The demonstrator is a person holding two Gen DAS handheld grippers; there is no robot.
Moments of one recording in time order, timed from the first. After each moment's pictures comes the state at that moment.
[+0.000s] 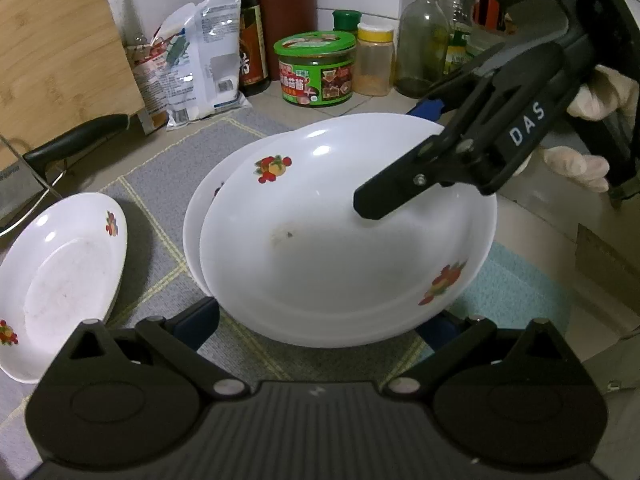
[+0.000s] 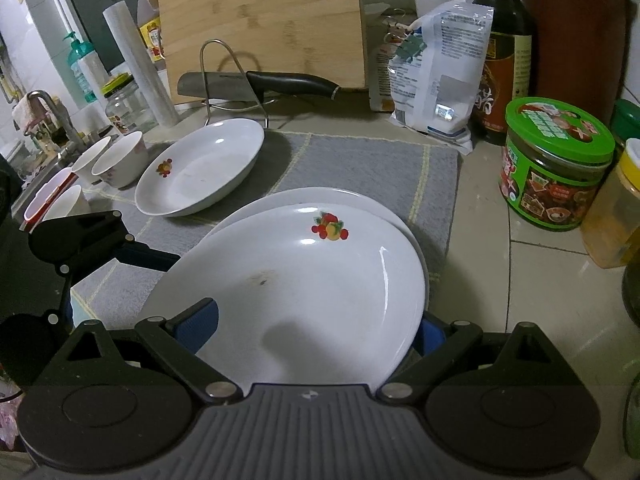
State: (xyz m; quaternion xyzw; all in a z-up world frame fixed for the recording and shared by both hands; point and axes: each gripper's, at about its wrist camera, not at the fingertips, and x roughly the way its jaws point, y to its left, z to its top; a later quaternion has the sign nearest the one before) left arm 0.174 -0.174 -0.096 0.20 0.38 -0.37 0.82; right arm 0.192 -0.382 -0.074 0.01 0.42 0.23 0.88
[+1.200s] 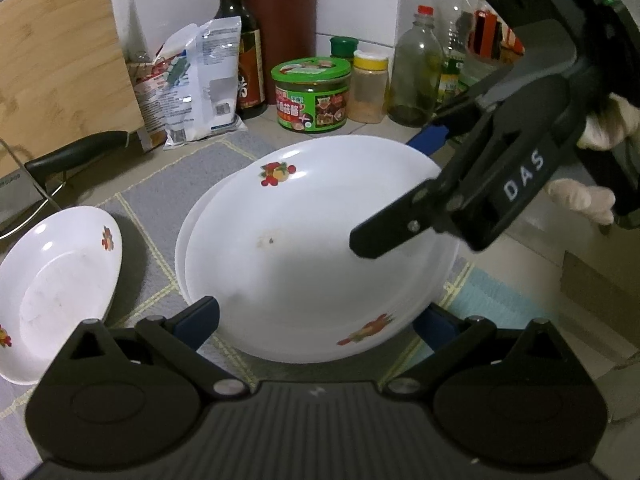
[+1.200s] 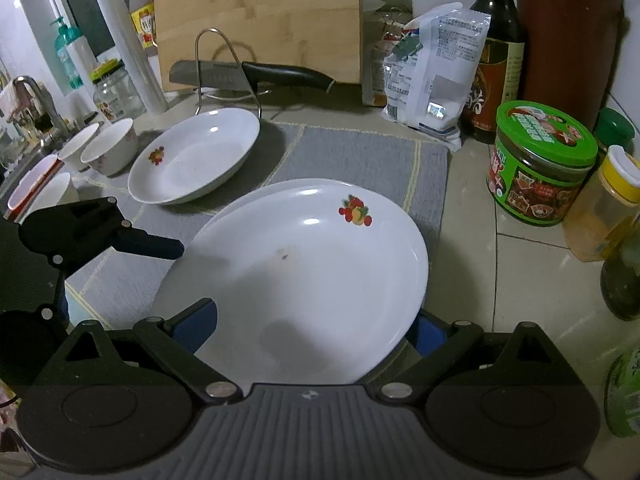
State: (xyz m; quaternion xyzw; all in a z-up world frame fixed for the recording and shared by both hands) left arm 0.165 -0.174 -0.091 0.17 0.36 -0.38 0.84; right arm 0.184 -0.369 -0.067 -0.02 0.43 0.21 0.88
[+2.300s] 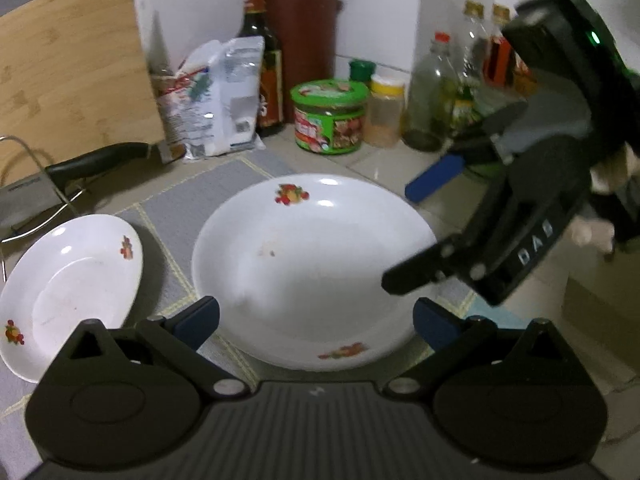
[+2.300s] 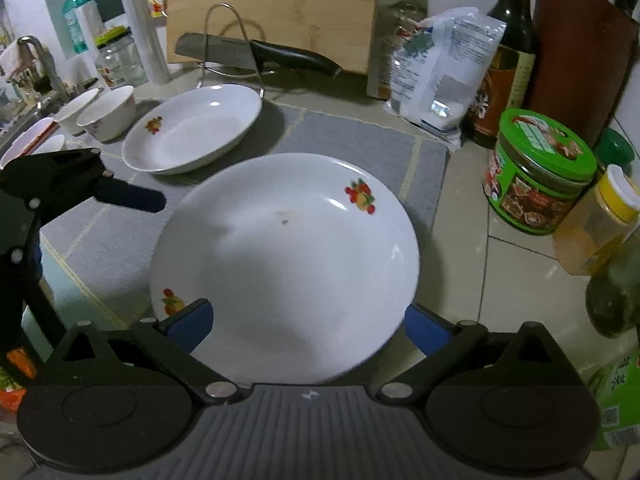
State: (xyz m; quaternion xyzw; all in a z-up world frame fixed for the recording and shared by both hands) left arm 0.166 -0.166 -0.077 0.14 0.34 -0.36 0.86; right arm 0.177 -0.364 -0.067 -0.08 0.43 0.20 0.88
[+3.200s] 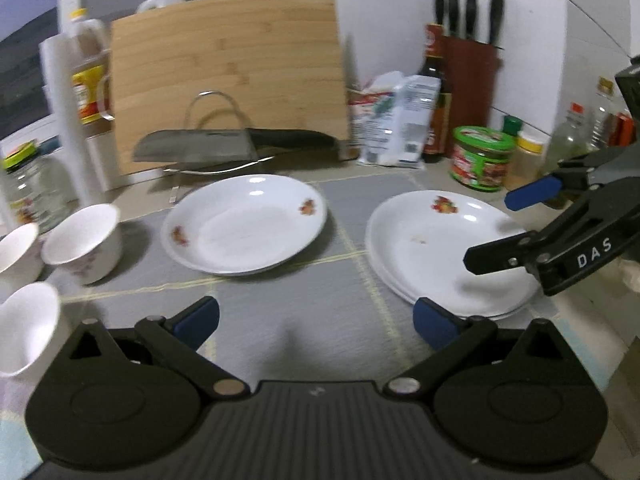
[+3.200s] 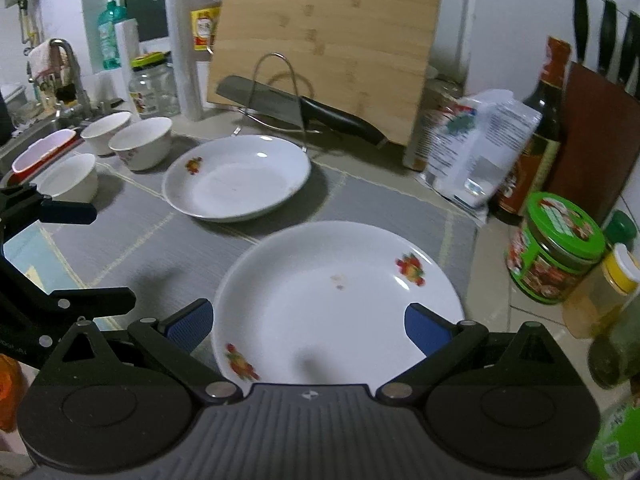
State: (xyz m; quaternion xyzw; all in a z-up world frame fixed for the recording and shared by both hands) left arm 0.114 -0.086 -0.063 0.06 0.31 -0.13 0.94; right arm 0.156 -0.311 -0.049 -0.11 0.35 0.22 0.90
